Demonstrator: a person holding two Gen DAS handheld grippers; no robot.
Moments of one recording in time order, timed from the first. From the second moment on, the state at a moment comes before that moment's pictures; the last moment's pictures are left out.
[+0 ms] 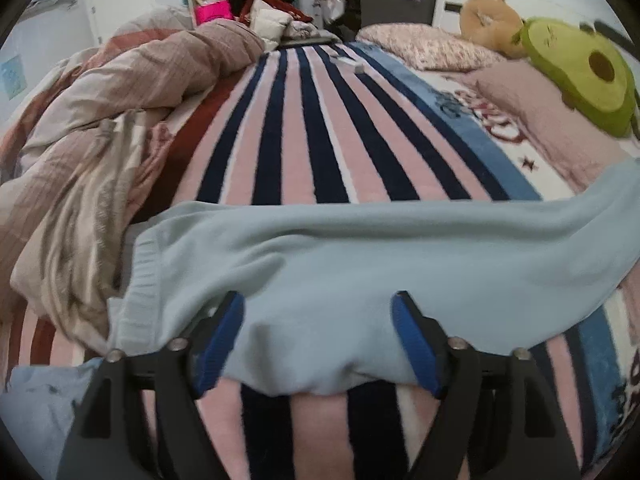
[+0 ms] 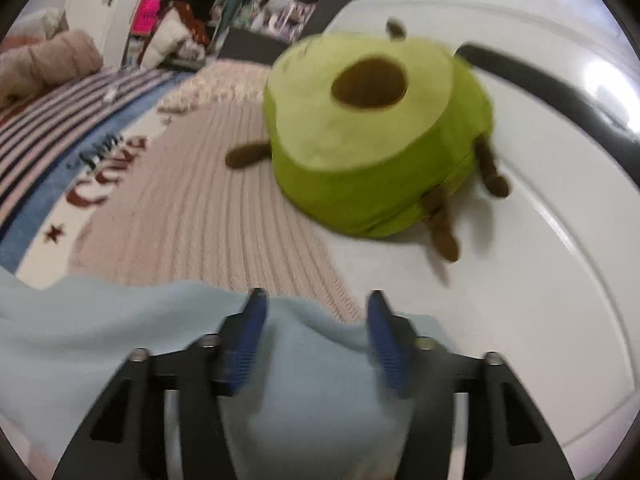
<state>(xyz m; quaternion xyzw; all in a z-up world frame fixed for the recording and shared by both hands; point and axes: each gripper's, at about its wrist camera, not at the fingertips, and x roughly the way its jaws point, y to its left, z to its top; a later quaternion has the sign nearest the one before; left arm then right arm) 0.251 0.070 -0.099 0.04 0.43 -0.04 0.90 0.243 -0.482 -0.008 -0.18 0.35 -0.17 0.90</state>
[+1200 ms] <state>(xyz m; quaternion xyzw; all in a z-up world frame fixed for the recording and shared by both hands) 0.239 0.190 -0.080 -0.15 0.29 0.13 0.94 0.134 -0.350 -0.045 -0.02 0.35 0.09 0.93</state>
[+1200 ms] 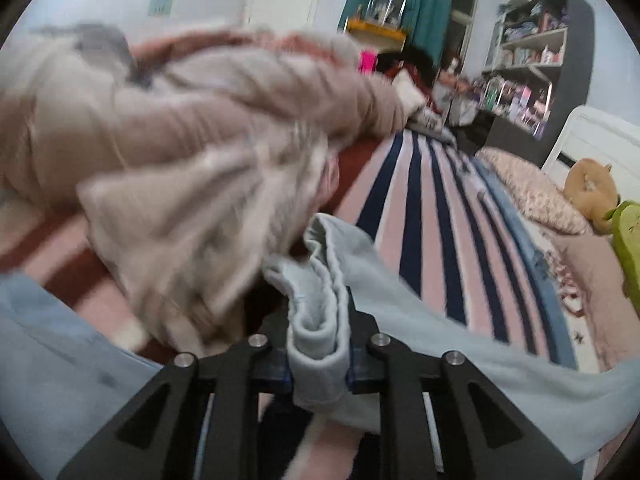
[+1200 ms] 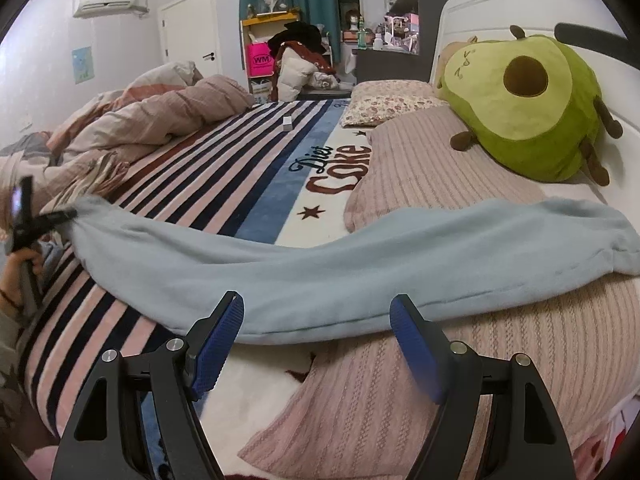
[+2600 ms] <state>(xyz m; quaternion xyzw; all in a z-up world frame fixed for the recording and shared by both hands) 0.212 -0.048 -0.129 0.04 0.44 -0.19 0.88 0.101 -0.342 -0.042 0.04 0.35 0.14 0.92</state>
